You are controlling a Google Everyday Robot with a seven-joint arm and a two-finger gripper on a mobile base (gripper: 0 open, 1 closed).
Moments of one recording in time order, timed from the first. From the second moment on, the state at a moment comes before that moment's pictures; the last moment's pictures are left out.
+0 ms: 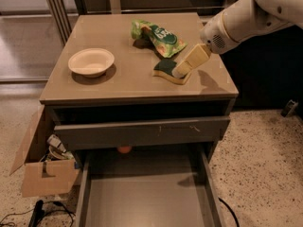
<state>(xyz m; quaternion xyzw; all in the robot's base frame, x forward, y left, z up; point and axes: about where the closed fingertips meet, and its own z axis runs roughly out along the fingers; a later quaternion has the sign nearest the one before) 0.642 -0.119 0.914 -0.48 0.79 0.12 0.36</state>
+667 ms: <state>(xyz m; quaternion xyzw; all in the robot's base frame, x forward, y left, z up) 0.654 -0.105 0.900 -0.48 0.79 0.13 0.36</state>
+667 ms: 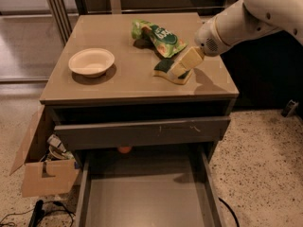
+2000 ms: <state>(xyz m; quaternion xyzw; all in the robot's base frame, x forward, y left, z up) 0.693 -0.079 0.814 -0.48 0.81 0.14 0.32</state>
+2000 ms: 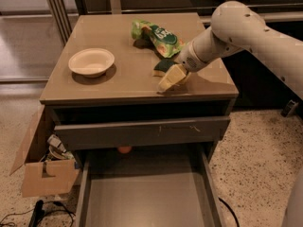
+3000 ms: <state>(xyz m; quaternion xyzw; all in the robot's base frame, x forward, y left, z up) 0.693 -0.079 0.814 -0.48 0.81 0.14 0.32</state>
